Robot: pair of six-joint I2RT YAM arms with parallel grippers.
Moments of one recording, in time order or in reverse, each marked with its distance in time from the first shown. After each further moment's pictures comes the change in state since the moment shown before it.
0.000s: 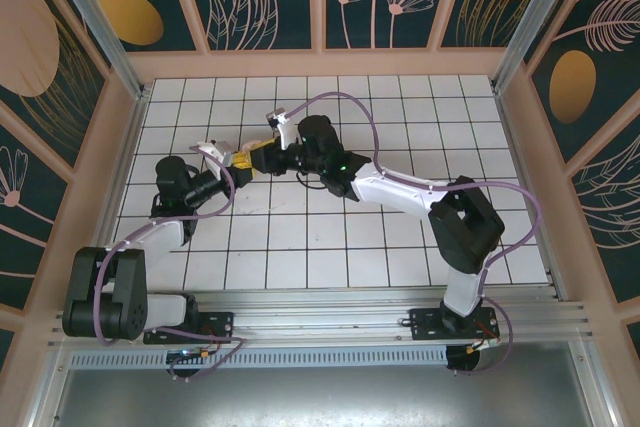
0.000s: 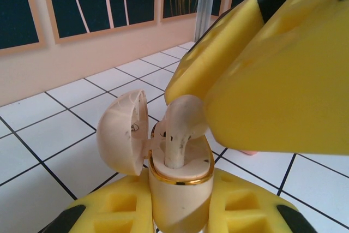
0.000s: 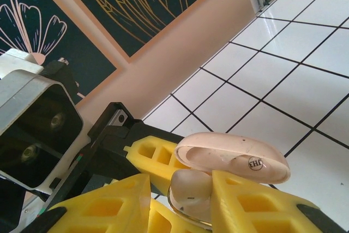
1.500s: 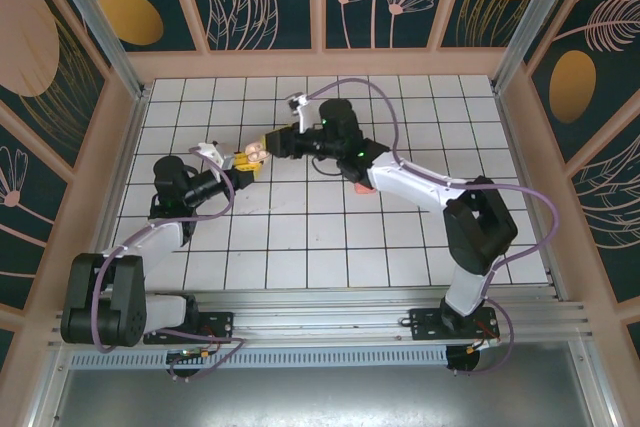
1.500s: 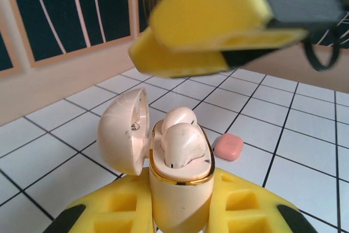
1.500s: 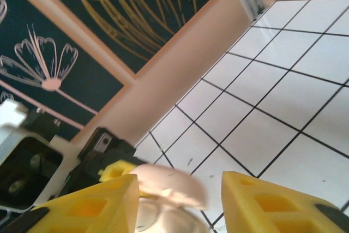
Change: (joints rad) left arm -0.004 -0.035 0.010 0.007 0.097 0.022; right arm -0.125 -0.063 0.008 -0.037 -0.131 0.082
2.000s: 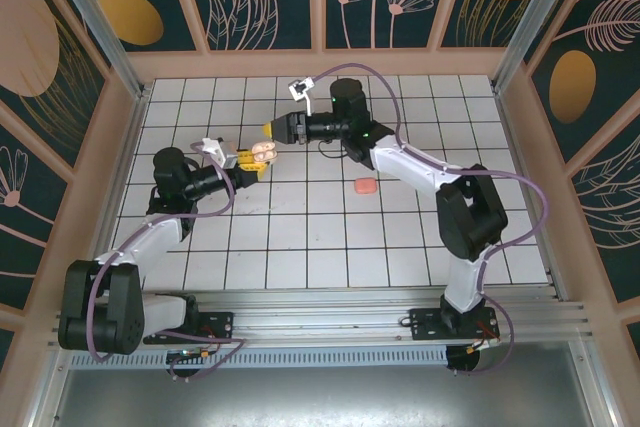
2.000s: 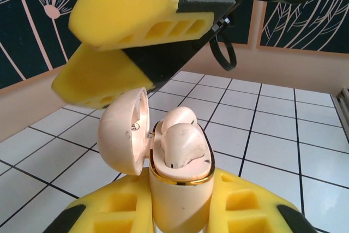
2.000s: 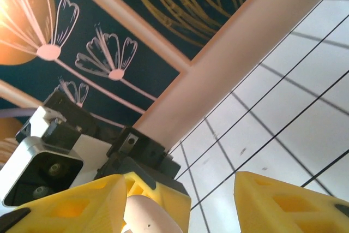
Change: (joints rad) left arm -0.026 -0.034 0.074 -0.102 0.102 0.035; right arm -0.080 0.121 0.140 0.020 -0.379 0.142
